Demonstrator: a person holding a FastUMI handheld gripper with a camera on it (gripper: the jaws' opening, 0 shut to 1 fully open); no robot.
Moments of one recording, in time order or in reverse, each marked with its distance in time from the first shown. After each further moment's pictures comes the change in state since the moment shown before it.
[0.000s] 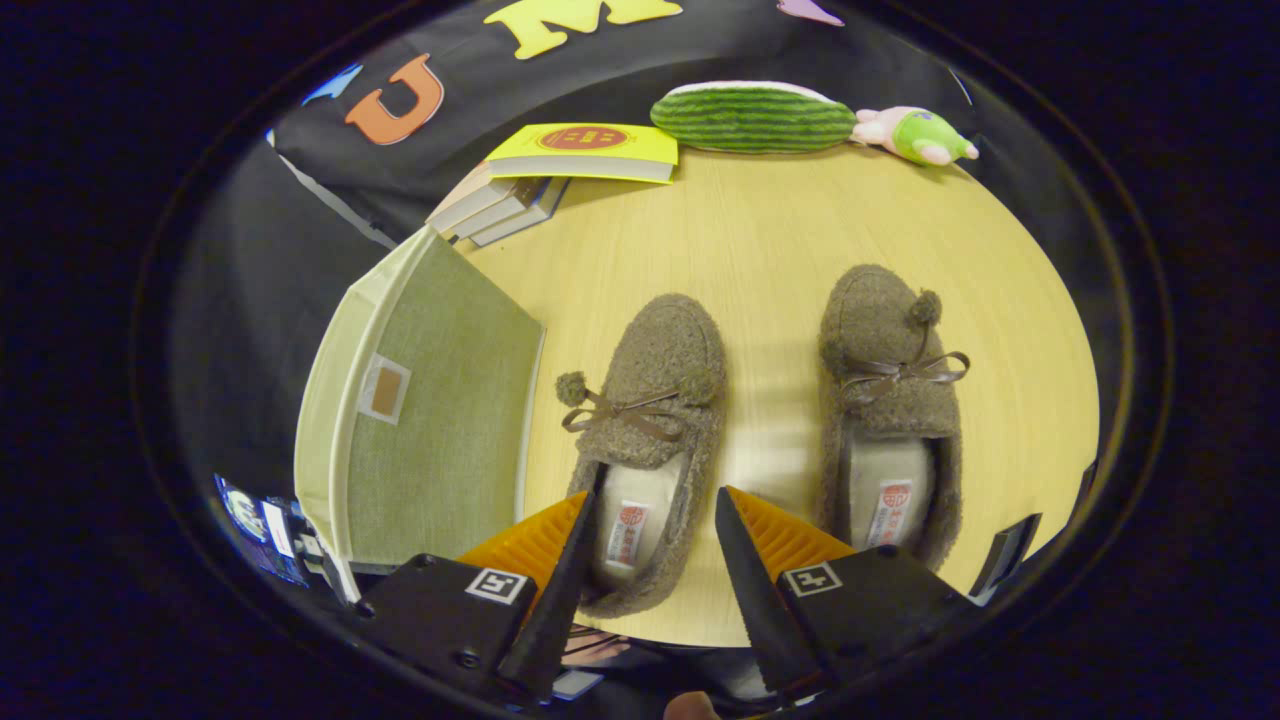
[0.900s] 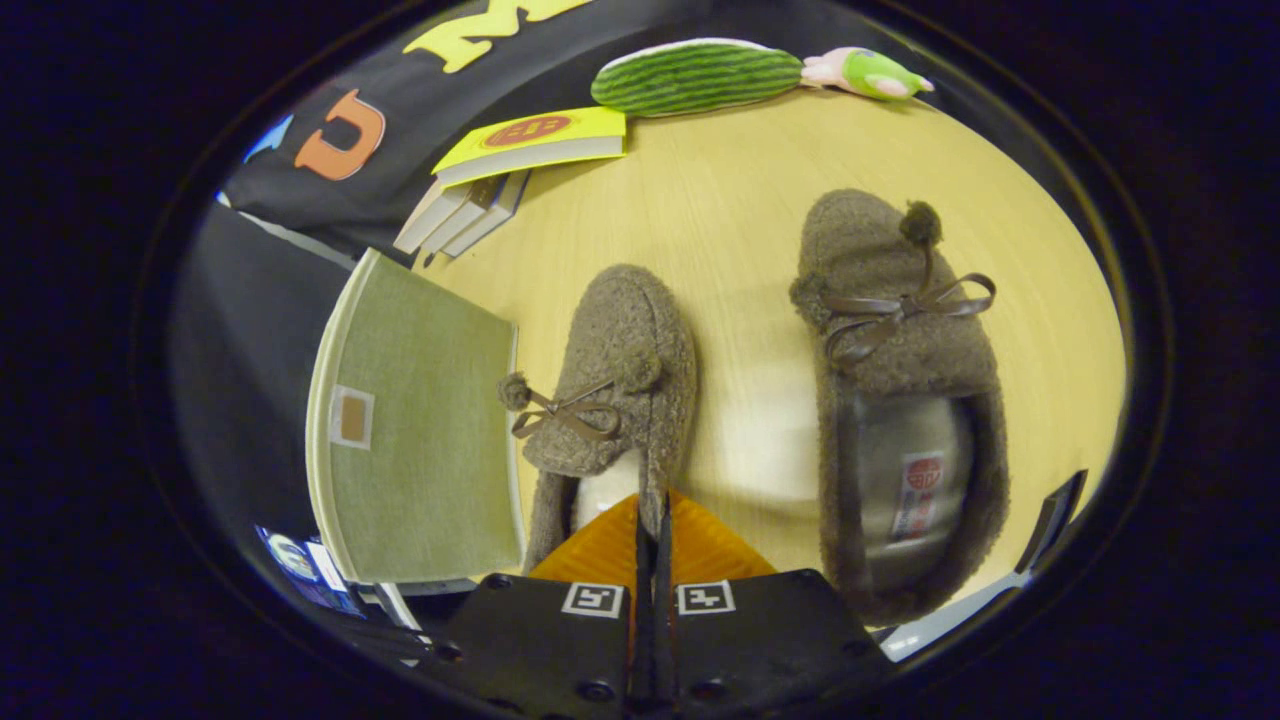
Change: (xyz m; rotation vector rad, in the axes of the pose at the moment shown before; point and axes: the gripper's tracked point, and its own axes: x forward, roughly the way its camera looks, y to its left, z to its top) arm 0.013 -0.007 -0.010 0.206 0.042 0.093
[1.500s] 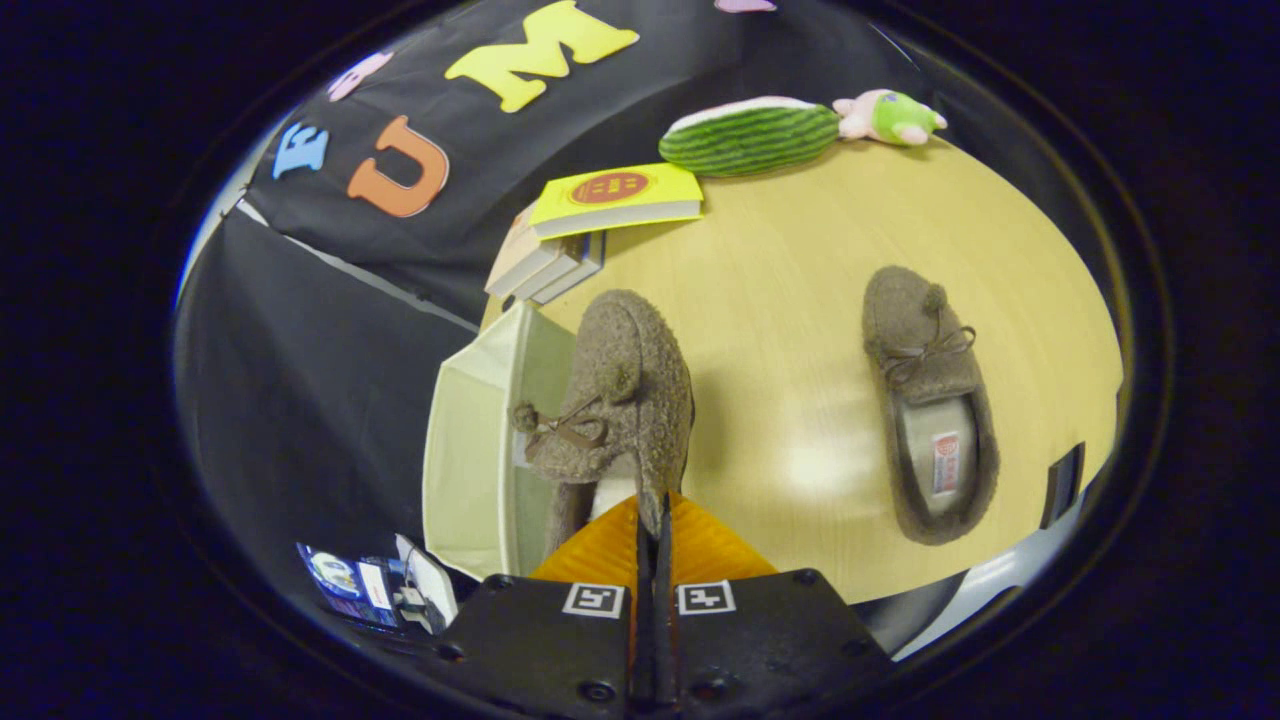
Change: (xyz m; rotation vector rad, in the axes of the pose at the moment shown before) arm -0.089 0.103 0.009 -0.063 -0.147 0.117
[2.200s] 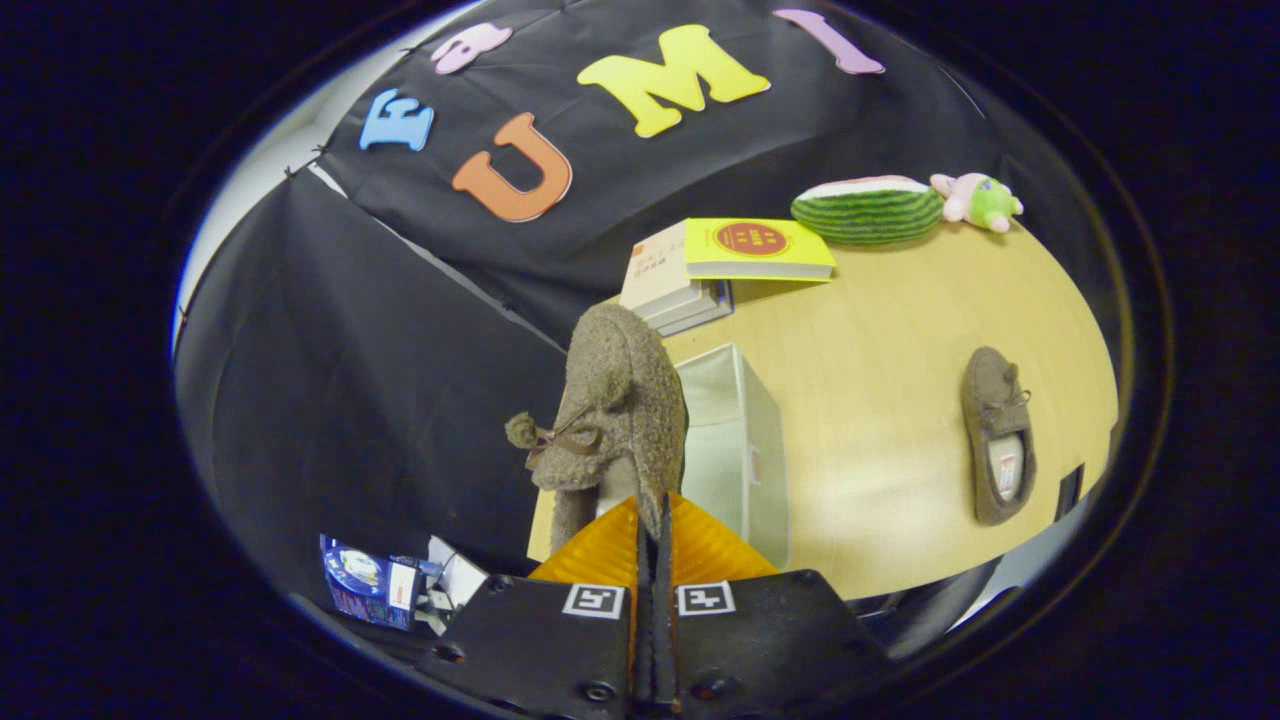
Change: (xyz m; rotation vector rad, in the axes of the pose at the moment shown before) arm -0.018 0.174 0.003 -0.098 -0.070 0.095
